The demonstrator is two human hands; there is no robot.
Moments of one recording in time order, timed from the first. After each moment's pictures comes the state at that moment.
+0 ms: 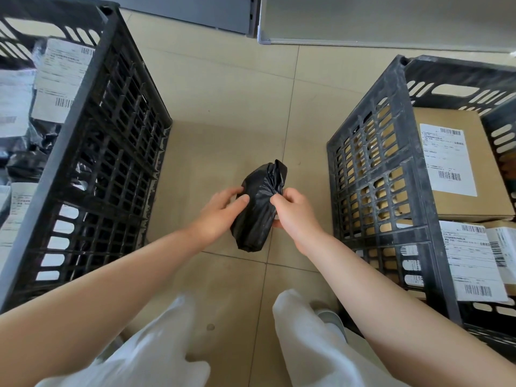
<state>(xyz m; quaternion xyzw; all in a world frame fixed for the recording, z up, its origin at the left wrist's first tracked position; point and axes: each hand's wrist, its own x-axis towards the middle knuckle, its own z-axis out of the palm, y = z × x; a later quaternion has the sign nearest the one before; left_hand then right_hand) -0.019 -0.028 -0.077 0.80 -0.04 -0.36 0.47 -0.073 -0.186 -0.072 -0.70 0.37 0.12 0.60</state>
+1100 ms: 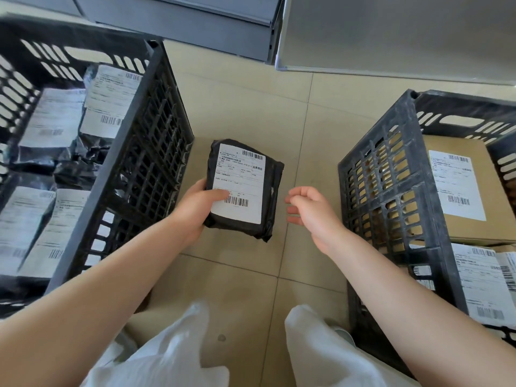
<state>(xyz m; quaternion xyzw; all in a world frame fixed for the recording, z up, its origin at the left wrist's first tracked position) 0.018 0.022 -0.031 0.66 0.16 -0.32 0.66 -0.049 -0.190 -0.037 -0.69 0.37 0.09 0.62</state>
